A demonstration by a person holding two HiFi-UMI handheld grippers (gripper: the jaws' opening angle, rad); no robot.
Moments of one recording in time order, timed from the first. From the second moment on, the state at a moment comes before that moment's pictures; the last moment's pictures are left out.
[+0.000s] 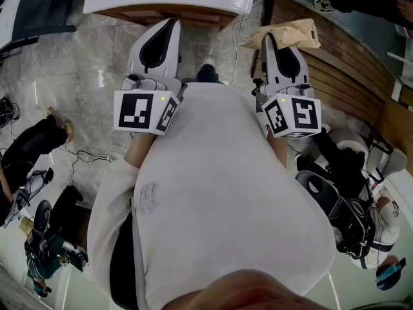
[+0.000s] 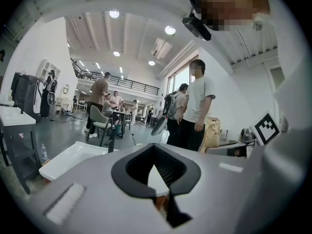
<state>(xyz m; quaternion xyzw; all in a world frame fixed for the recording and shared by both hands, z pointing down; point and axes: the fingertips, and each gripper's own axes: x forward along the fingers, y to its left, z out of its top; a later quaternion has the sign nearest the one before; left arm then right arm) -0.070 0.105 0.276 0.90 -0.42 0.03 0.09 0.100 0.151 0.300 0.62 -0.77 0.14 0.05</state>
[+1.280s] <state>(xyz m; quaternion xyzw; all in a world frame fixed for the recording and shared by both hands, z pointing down) -0.055 0.006 0.284 0.91 -0.40 0.04 0.10 0.119 0.067 0.311 0.65 -0.74 0.16 0.05</state>
